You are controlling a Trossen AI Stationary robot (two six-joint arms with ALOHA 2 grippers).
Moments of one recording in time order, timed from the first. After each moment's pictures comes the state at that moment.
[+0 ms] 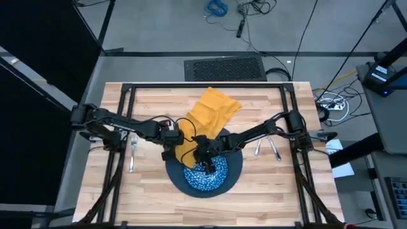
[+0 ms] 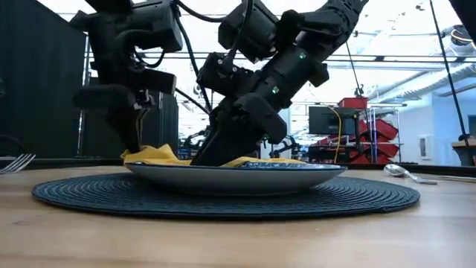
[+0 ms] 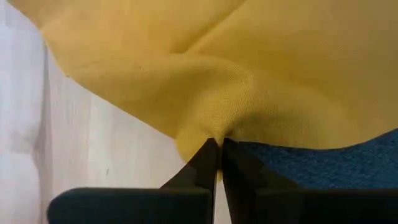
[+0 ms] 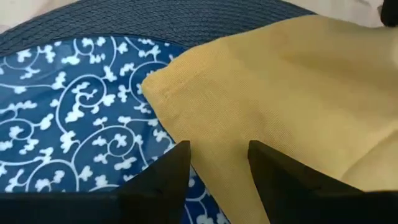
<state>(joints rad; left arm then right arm) -0.05 1.50 0.85 -0.70 -0.20 -0.15 0.10 2.08 1.24 0.06 -0.05 -0.19</state>
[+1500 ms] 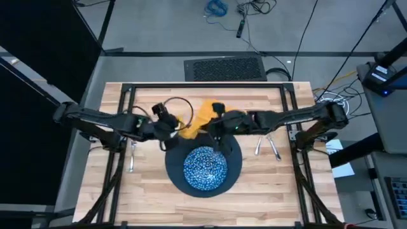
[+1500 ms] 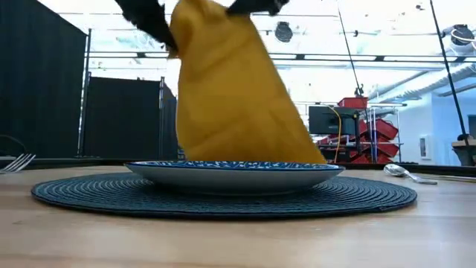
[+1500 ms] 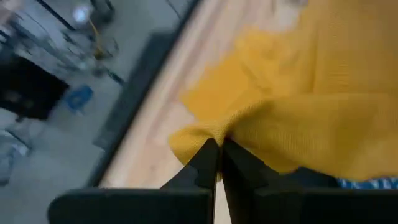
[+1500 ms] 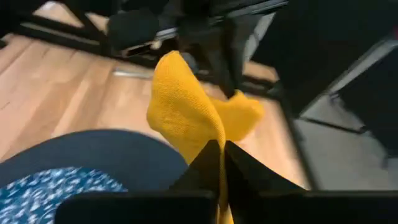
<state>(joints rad) -0.21 1.17 1.08 -0.70 -0.69 -0.15 0.11 1.54 1.39 -0.28 0.30 -0.27</state>
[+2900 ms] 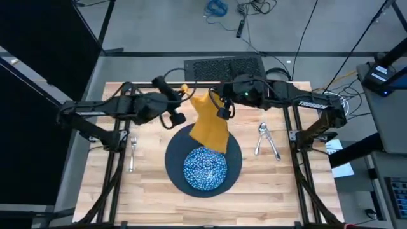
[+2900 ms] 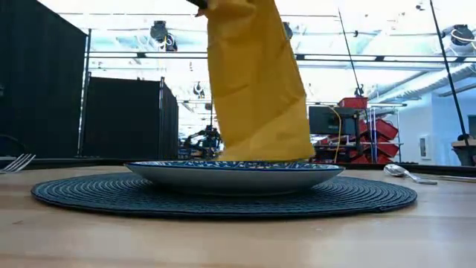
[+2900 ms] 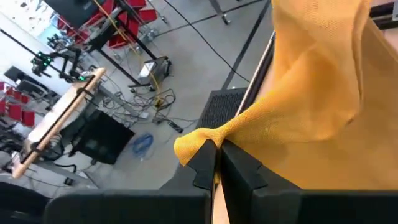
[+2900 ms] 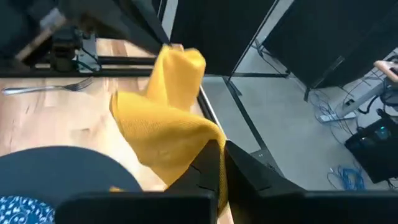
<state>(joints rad) 0.00 1.29 1.38 -0.58 -0.72 0.29 -0.07 1.55 1.79 -0.73 0.42 -0.14</state>
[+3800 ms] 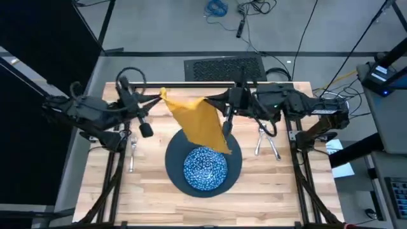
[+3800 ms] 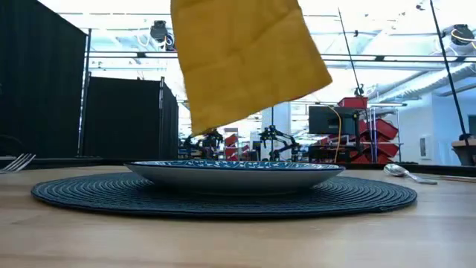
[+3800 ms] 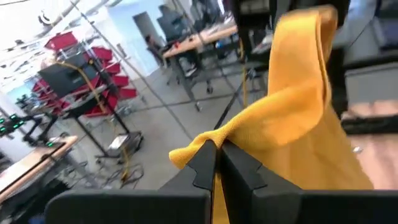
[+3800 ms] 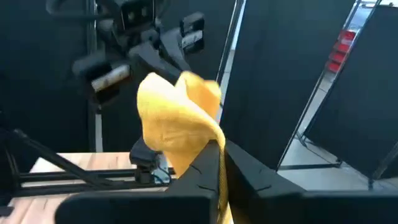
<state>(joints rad) -0.39 1.10 1.56 -0.59 -0.88 0.30 0.15 1.55 1.92 -0.48 0.42 -0.11</state>
